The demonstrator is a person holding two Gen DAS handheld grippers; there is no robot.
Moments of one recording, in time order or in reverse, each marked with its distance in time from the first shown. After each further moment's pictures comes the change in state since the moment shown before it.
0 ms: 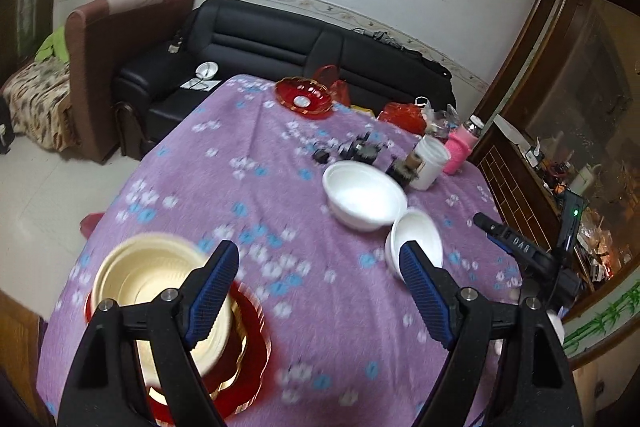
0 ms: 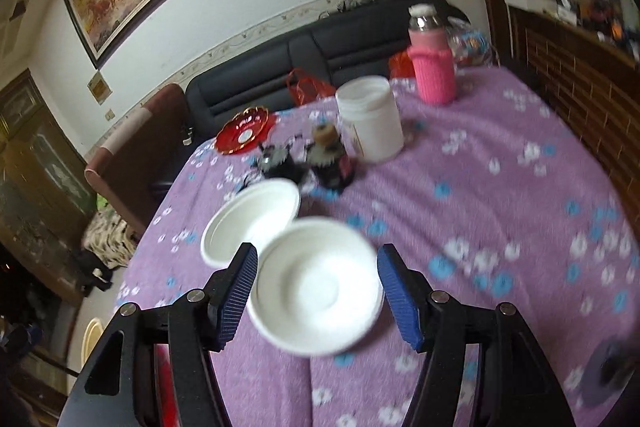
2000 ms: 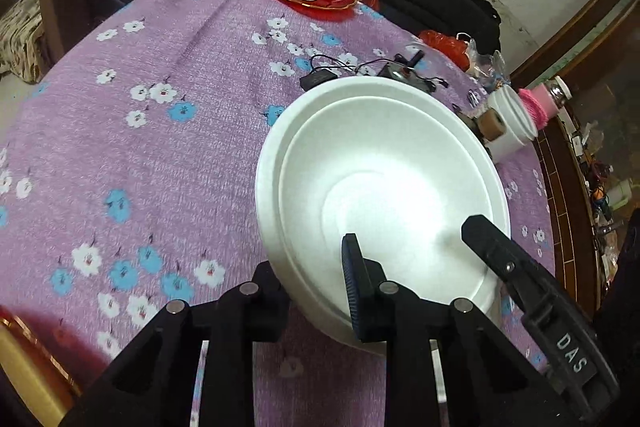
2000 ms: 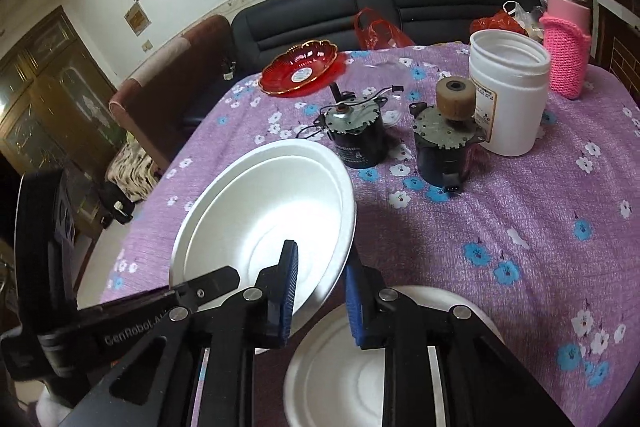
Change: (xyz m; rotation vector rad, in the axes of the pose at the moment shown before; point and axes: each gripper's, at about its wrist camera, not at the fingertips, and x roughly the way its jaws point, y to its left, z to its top) left arm 0.241 -0.012 0.015 -0.131 0.323 0.026; right arm 0.130 0.065 0.011 -0.139 0.207 0.148
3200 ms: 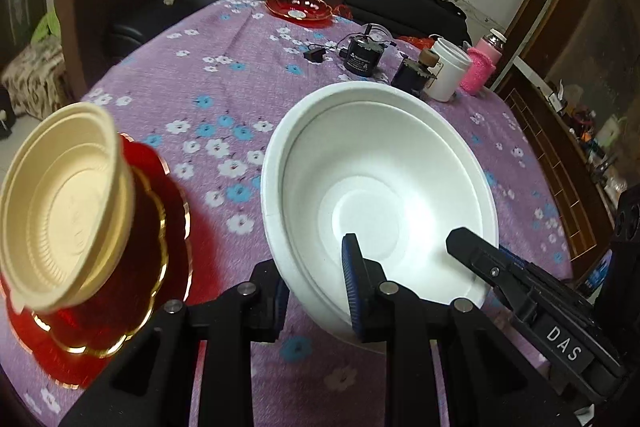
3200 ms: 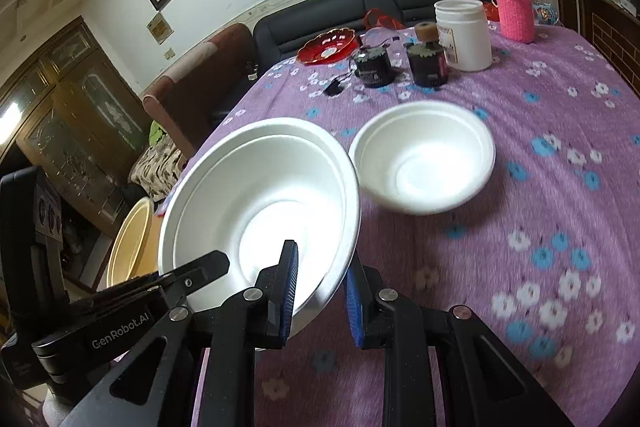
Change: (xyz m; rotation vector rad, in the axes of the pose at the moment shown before) left arm -0.110 0.013 -0.171 0.150 -0.163 0.055; right arm -0.109 0.033 -0.163 0.020 -0.049 0.066
